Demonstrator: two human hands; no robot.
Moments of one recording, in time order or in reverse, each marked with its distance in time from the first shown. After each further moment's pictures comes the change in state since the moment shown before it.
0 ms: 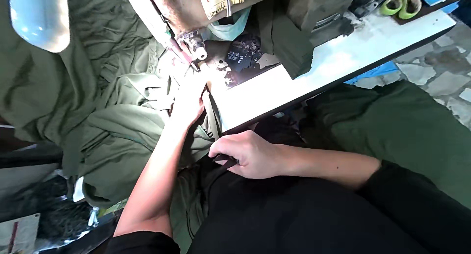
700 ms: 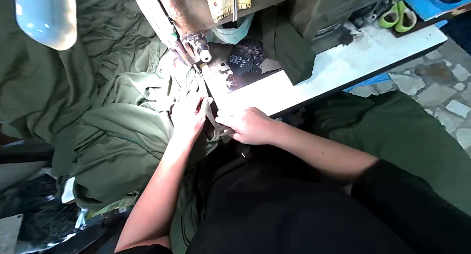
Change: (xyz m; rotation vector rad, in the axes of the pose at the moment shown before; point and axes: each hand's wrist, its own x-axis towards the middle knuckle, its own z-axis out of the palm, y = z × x) left_hand -0.031 0.034 0.000 -0.163 0.324 -0.127; right_hand 0.013 0.055 -0.022 -0.460 -0.246 0.171
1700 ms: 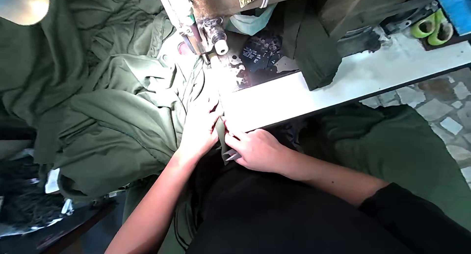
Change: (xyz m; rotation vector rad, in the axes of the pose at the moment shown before) left_hand -0.036 0.001 0.008 -0.016 -0.195 0.041; right_hand -0.013 -0.018 0.018 -0.067 -0.340 0.145
